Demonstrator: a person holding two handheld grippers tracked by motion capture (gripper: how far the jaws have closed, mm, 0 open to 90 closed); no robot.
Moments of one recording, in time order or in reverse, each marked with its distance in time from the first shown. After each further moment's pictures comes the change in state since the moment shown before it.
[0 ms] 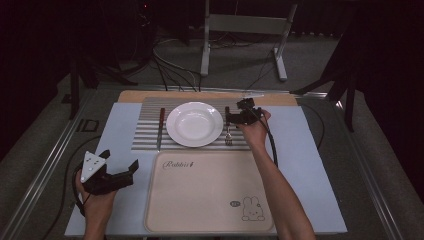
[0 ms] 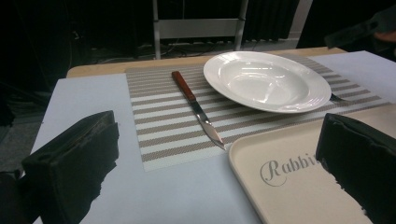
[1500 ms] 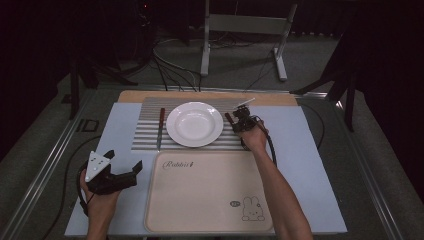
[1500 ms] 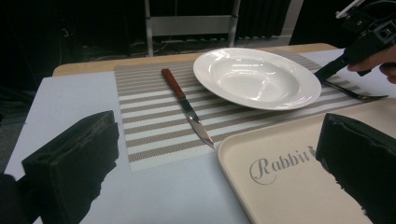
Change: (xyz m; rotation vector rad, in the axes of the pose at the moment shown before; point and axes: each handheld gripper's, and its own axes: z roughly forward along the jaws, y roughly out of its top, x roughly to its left) left arm -0.007 -0.001 0.004 0.013 -0.023 0.002; right arm -0.002 -0.021 0.033 0.354 0.018 -0.033
